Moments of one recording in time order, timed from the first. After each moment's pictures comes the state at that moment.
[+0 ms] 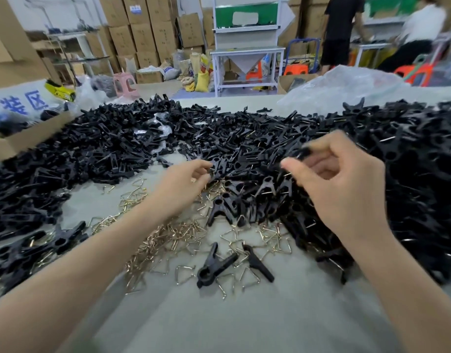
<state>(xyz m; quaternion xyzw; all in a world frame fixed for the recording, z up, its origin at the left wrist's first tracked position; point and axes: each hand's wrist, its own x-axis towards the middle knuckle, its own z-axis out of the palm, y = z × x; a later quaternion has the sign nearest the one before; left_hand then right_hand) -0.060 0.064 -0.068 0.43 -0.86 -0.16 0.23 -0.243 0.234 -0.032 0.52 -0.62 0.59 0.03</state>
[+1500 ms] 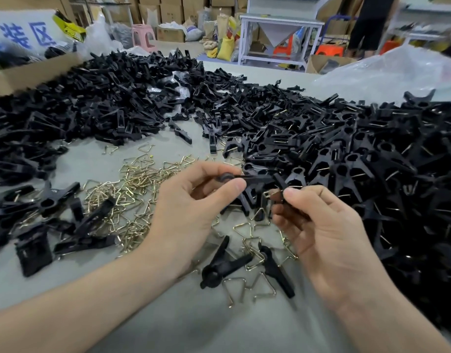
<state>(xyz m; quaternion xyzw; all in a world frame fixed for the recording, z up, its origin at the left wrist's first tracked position) -0.051 0.161 -0.075 0.35 -0.59 -0.51 0.52 -0.190 0.224 -0.060 0.24 -0.45 0.70 -0.50</state>
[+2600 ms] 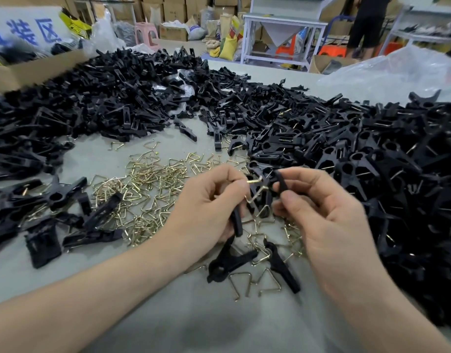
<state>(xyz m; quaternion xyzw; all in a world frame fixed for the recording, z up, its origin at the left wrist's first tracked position) -0.049 0.162 -0.074 0.33 -0.64 -0.56 0.42 -0.193 0.227 -0.068 0.44 -0.52 0.63 -0.36</state>
